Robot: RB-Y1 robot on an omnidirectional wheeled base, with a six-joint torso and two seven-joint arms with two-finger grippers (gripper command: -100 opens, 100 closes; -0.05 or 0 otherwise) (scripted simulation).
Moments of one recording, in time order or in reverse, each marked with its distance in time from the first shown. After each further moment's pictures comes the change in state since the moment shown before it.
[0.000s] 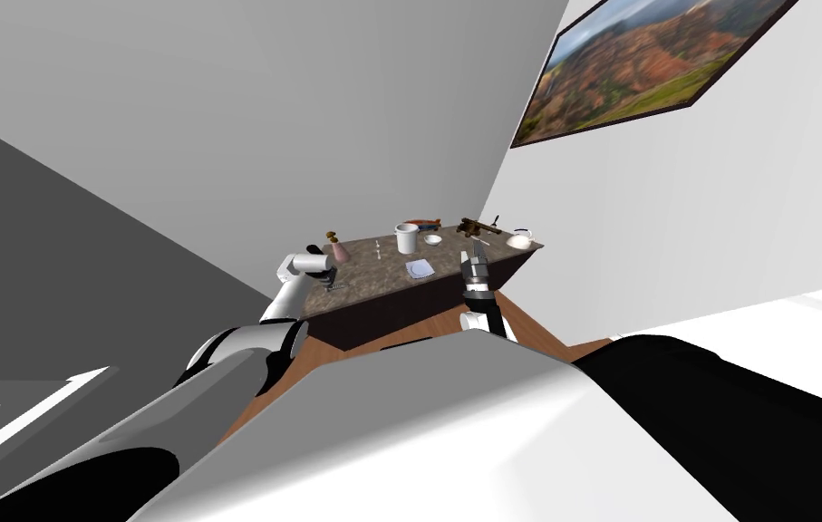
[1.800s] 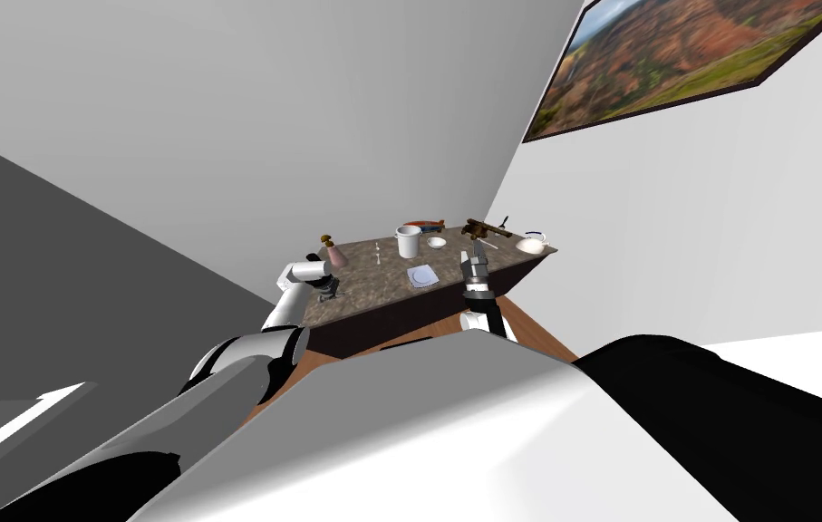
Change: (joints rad) left arm 0.067 -0.030 0.061 0.003 0.063 0.153 -0.034; right arm 0.000 0.000 0.000 0.000 0.000 0.000 0.000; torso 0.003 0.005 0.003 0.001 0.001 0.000
